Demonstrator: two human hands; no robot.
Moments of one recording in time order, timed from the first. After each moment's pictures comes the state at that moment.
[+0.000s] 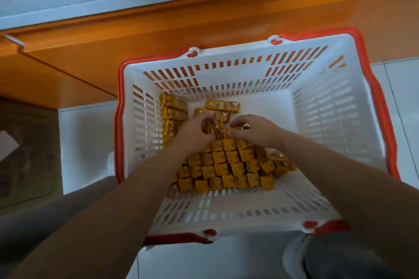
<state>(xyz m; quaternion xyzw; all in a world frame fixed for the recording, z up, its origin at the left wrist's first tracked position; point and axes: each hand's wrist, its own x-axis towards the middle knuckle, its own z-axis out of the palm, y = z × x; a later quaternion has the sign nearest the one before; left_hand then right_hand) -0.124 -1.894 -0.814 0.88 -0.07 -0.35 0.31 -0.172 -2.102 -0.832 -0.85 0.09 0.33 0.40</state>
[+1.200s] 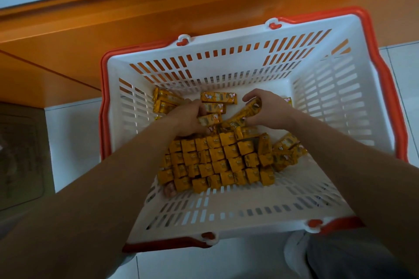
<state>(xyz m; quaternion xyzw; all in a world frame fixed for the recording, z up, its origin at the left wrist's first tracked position) -0.078 -1.899 -0.826 0.87 -0.18 -0.44 0.11 -0.163 -2.143 -0.838 -0.84 0.16 0.28 0.43</state>
